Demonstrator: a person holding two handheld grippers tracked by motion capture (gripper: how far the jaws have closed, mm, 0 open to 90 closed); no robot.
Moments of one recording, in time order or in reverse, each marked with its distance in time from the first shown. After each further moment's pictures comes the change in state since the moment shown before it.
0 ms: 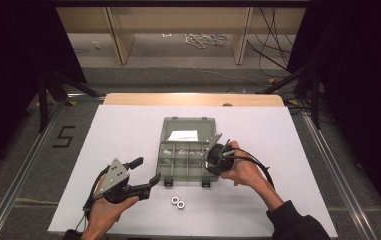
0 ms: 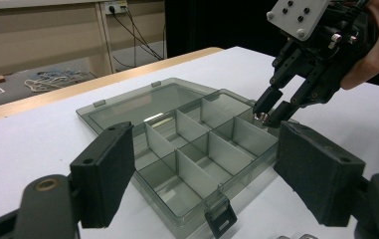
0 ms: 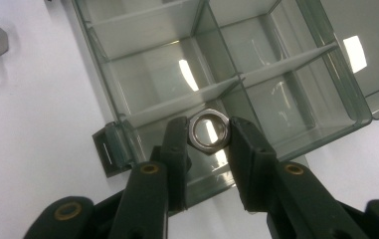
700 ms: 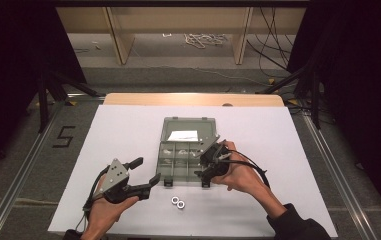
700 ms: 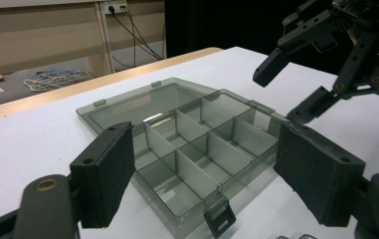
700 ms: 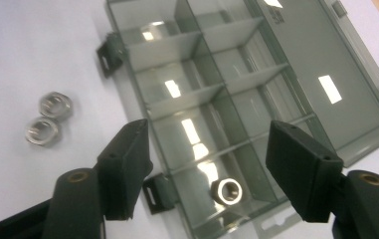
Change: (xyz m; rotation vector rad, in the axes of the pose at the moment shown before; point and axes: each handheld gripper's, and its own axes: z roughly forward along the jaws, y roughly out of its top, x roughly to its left) left arm 0.000 0.000 -0.001 0.004 0.007 0.001; right arm 0.030 0.023 -0.034 -0.140 -0.041 -0.024
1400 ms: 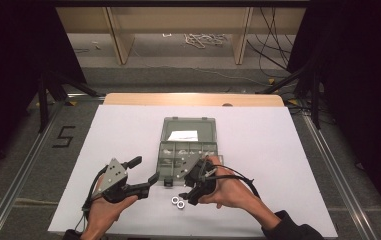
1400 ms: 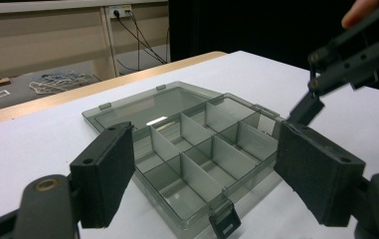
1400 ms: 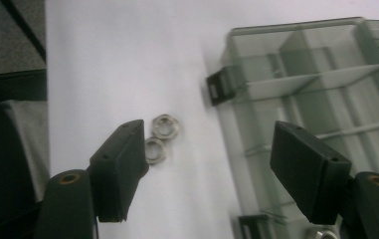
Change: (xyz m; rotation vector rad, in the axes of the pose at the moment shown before) left arm 0.002 0.001 -0.001 -0.020 0.012 0.007; right arm 0.051 0.016 0.006 -0.014 0.177 -0.105
